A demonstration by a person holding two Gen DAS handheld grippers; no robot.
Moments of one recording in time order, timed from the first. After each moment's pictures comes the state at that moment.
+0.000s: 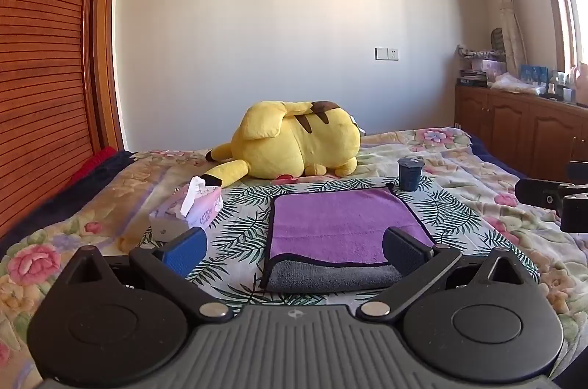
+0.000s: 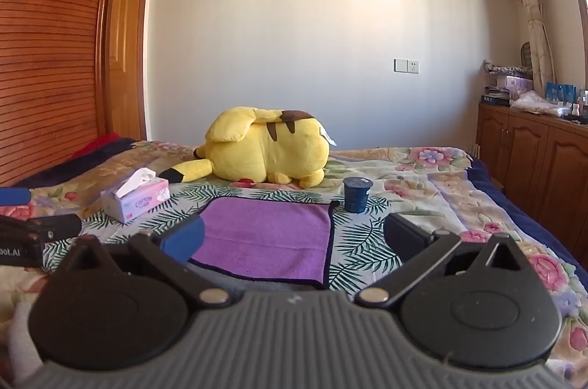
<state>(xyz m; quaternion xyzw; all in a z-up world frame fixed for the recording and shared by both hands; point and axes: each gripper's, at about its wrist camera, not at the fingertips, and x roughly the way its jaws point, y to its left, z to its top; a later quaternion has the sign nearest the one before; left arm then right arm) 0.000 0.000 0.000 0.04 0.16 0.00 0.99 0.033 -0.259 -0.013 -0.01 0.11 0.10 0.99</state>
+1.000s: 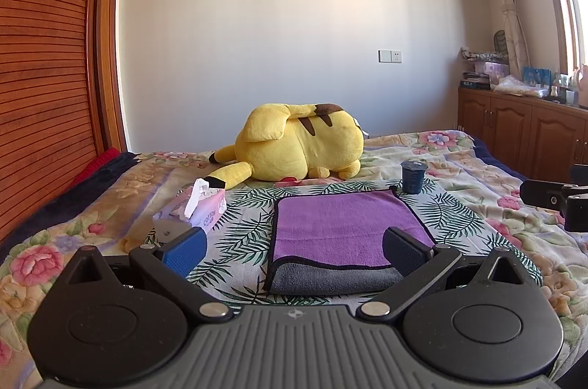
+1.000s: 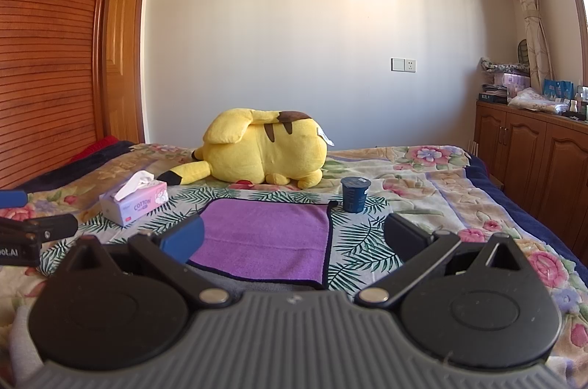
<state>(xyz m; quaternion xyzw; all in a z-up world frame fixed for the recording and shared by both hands) 0.001 0.002 0.000 0.03 0.16 0.00 0.99 0.035 -0.261 -0.015 0.00 0.11 0.10 0.99</state>
